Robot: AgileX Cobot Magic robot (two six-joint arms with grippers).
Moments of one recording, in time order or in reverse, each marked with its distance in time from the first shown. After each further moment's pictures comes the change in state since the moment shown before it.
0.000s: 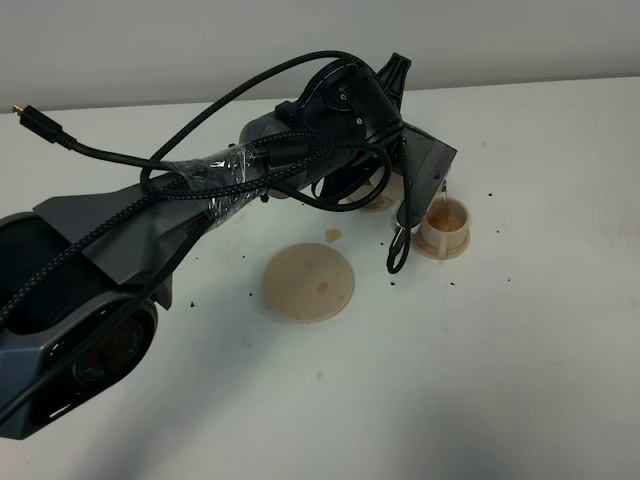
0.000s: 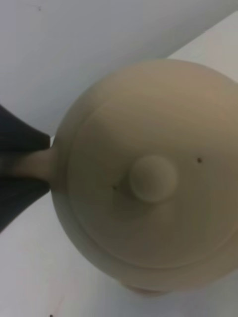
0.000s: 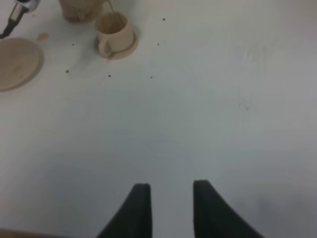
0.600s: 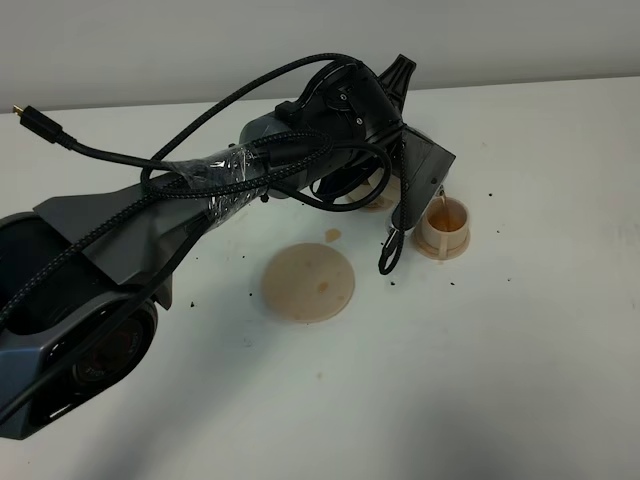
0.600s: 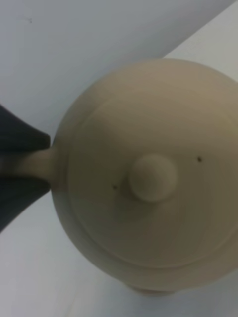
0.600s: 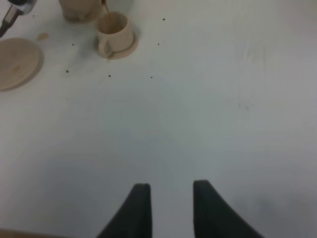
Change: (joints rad) left arm 0.000 0.000 0.000 0.001 -0.009 0.065; right arm 0.000 0.000 0.000 0.000 0.000 0.000
